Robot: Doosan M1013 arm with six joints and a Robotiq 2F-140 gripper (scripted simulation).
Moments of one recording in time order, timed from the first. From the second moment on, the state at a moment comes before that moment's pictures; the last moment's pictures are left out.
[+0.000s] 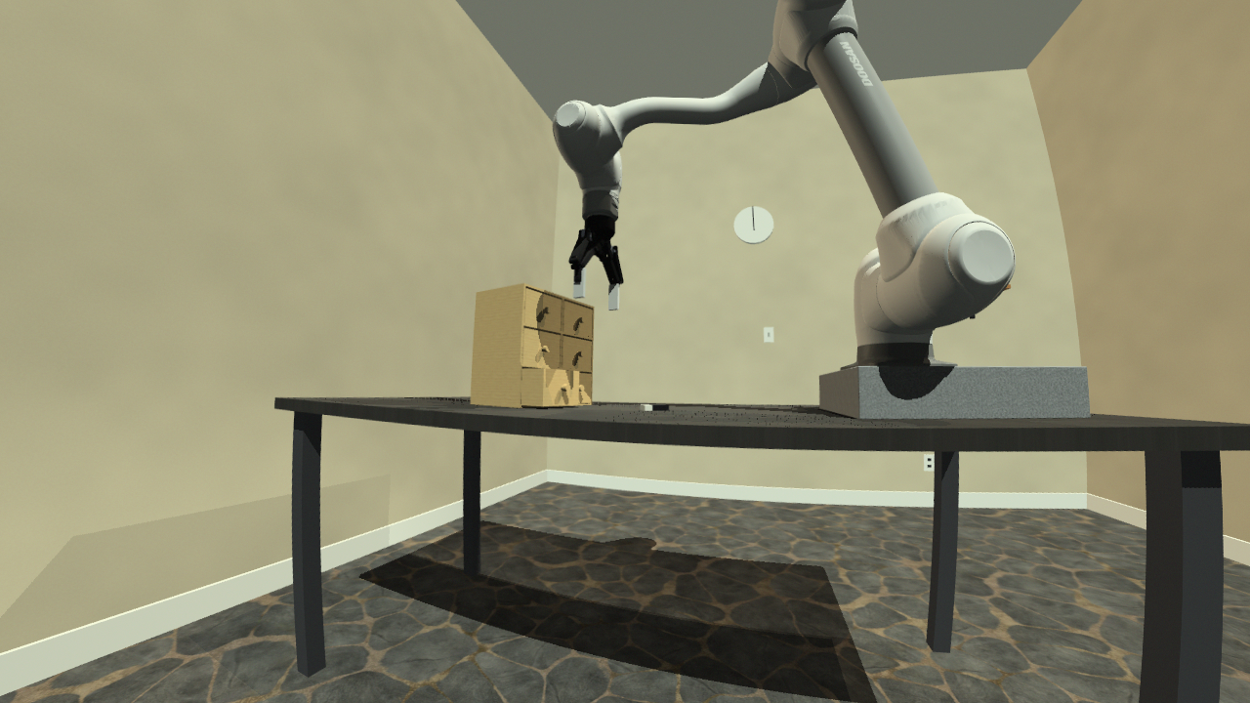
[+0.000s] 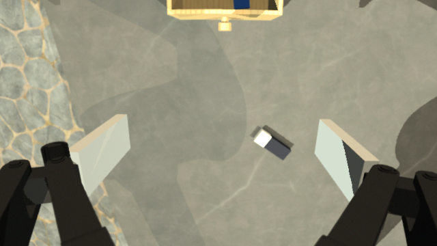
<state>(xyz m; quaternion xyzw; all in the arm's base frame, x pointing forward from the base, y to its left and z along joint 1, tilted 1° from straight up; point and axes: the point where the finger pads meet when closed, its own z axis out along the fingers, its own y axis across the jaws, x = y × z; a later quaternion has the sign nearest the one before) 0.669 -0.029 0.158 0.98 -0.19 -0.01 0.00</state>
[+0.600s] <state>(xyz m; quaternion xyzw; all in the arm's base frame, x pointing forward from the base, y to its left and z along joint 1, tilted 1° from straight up) 0.647 -0.037 0.128 1.00 -0.09 -0.01 0.01</state>
